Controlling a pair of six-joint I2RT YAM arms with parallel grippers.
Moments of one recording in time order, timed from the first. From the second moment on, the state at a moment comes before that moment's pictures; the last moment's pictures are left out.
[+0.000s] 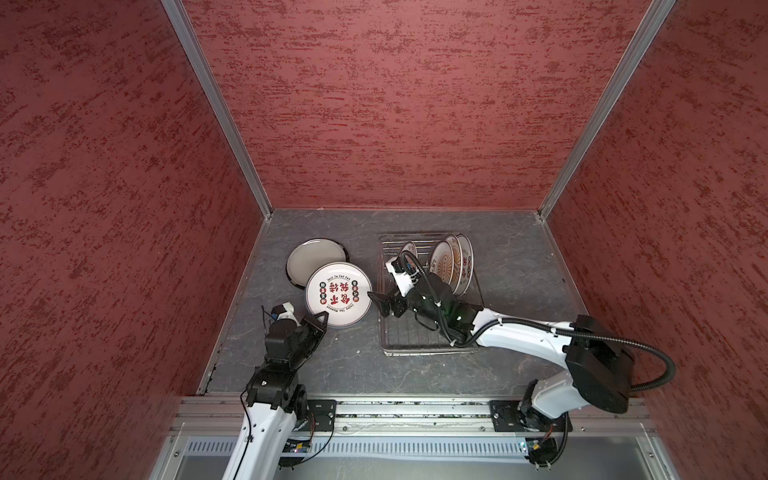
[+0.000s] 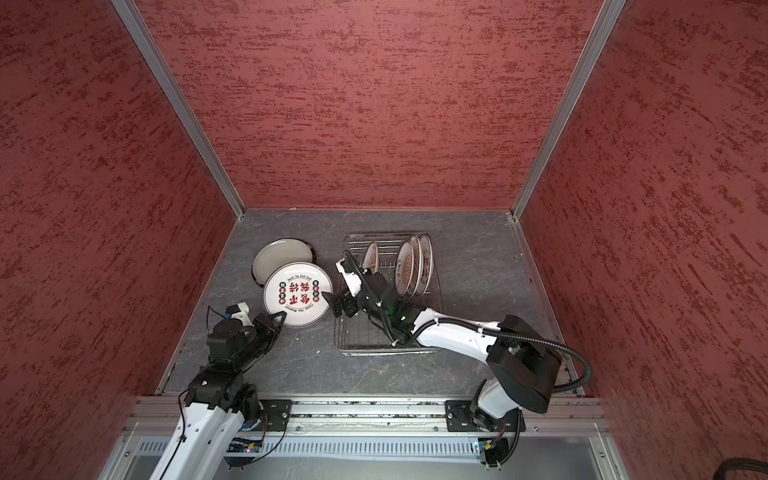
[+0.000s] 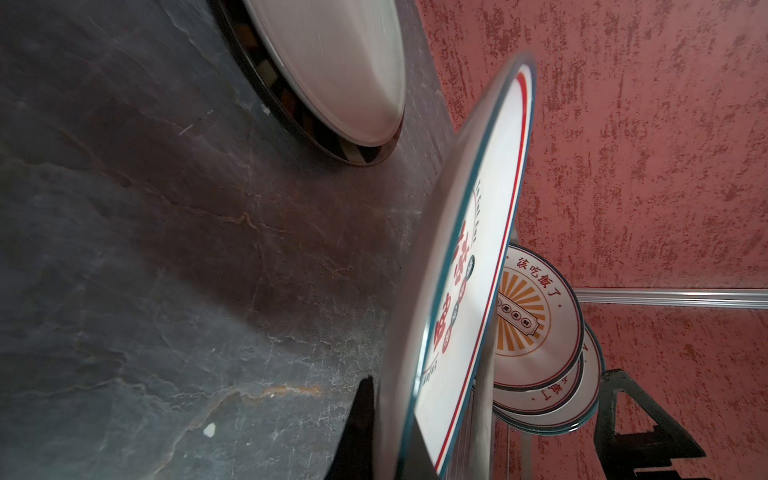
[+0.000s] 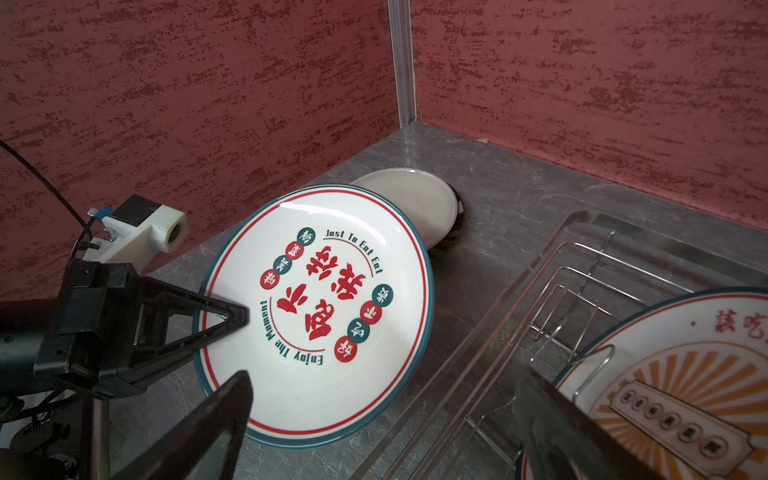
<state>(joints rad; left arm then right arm) -0.08 0.29 0.18 -0.38 0.21 -1.13 0.96 1.53 0.89 0.37 0.05 0.19</state>
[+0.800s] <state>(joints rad) -0.08 0.42 0.20 -0.50 0.26 -1.18 0.98 1.67 1.02 0.25 0.05 0.19</state>
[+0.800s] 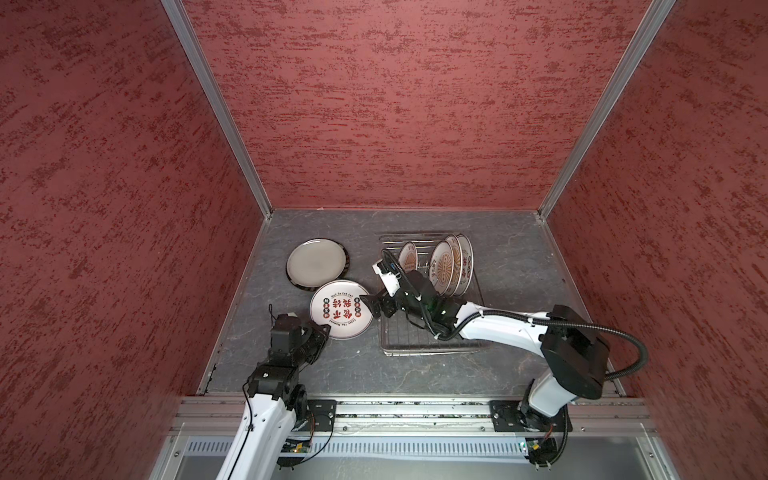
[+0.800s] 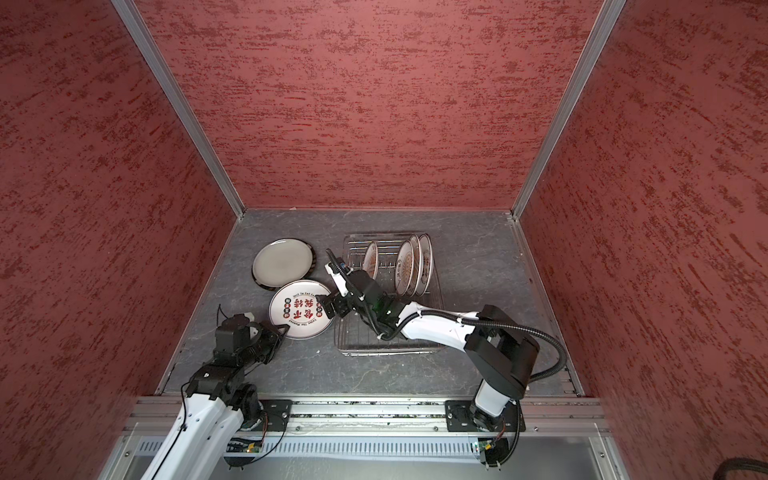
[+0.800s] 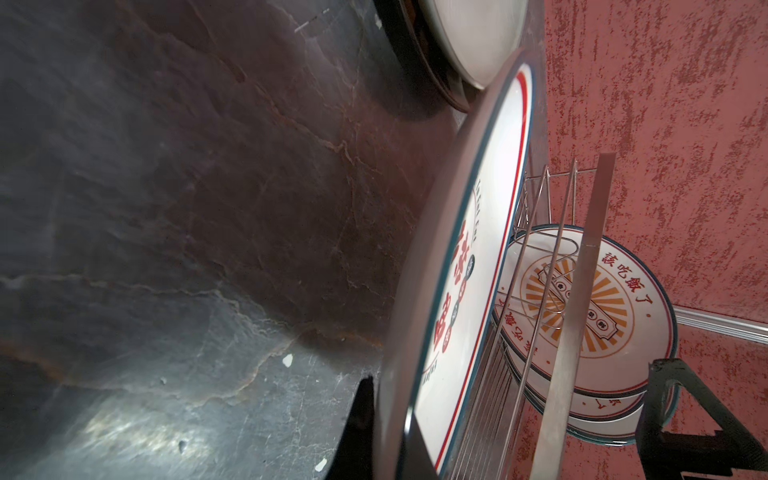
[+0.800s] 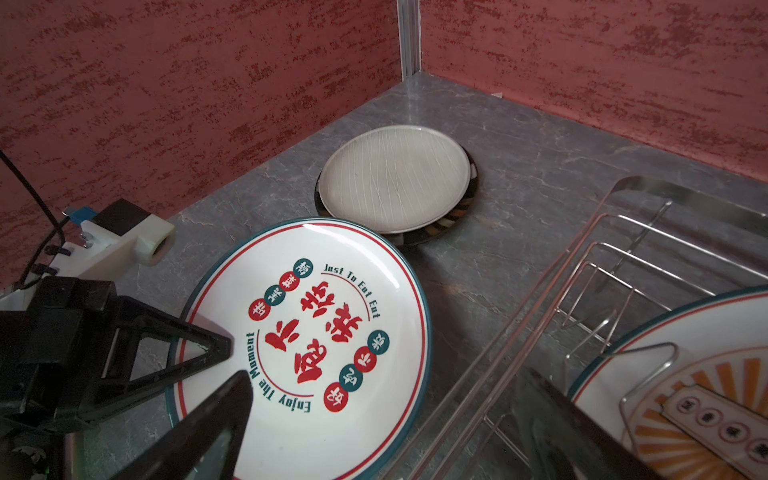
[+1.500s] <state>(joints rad) -0.08 0.52 0.19 -0.46 0.25 -1.21 0.98 1.68 1.06 0.19 0.02 0.16</state>
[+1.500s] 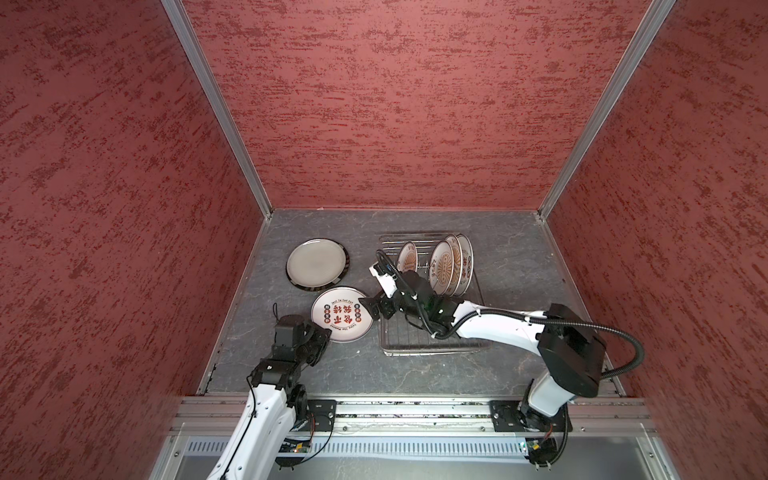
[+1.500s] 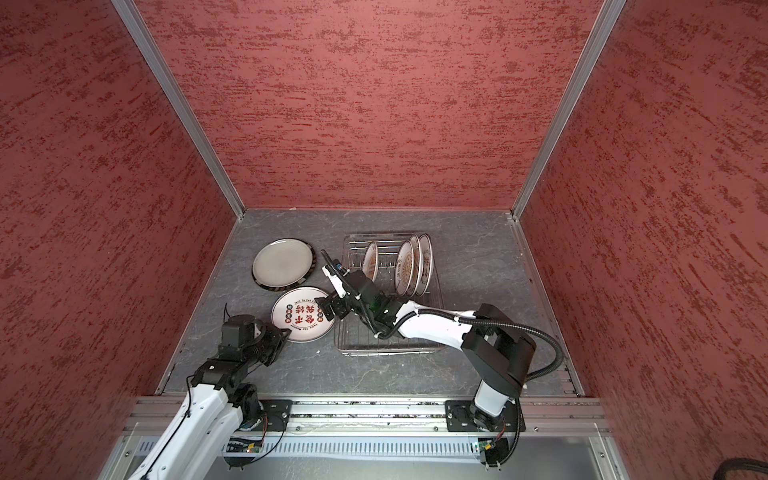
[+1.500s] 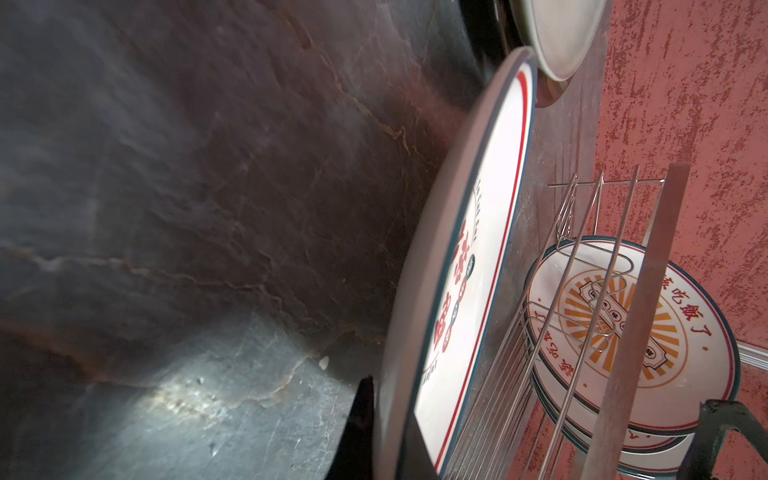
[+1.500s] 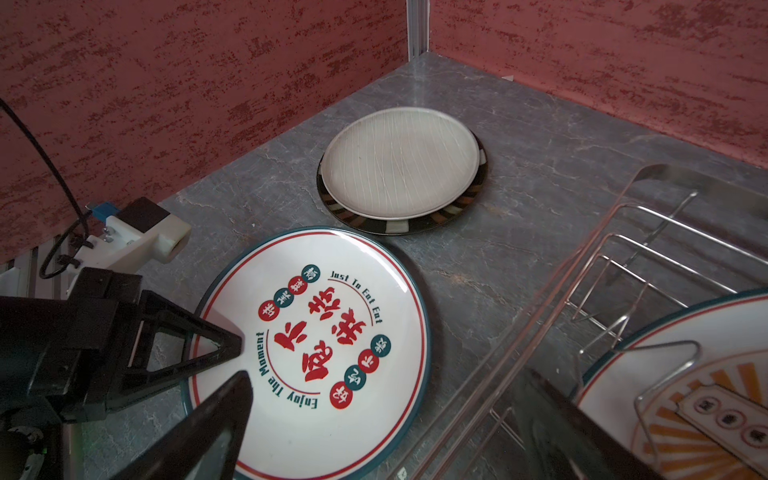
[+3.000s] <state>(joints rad) -0.08 0.60 0.13 -0.30 0.24 -1.27 1.00 1.75 1.15 0.00 -0.02 0.07</state>
